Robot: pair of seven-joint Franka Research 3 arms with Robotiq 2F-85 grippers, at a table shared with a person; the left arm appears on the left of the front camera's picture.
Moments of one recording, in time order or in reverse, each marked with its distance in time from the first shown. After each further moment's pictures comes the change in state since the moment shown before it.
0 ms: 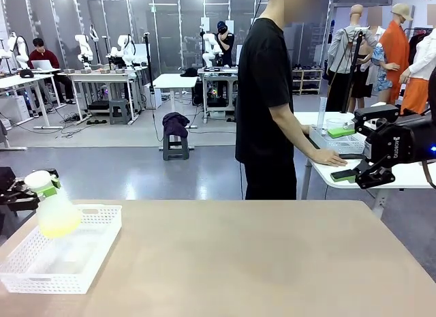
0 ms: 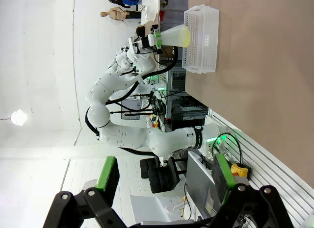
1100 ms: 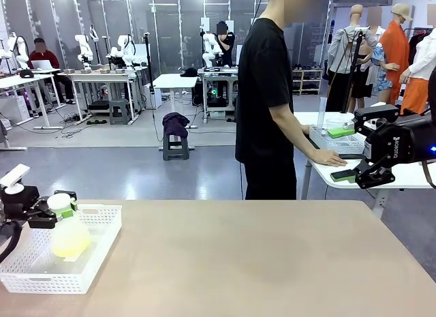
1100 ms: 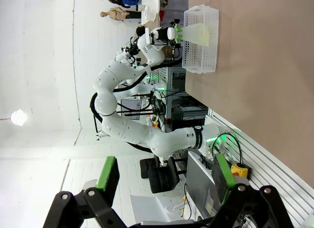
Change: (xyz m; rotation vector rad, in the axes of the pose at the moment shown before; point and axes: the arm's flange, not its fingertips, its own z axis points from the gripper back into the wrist) left arm -0.075 0.020 -0.016 -0.106 0.084 0.102; right arm 0.000 0.000 0.000 0.000 0.000 0.000
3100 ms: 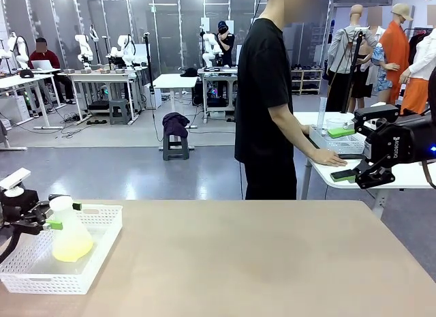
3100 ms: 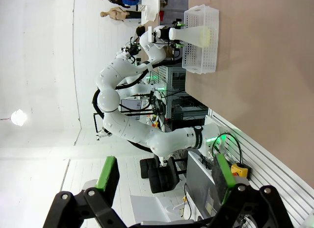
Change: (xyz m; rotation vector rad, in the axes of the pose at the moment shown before) left arm -0.012 0.003 0.013 -0.059 -0.006 0.054; right arm 0.000 0.000 0.000 0.000 0.000 0.000
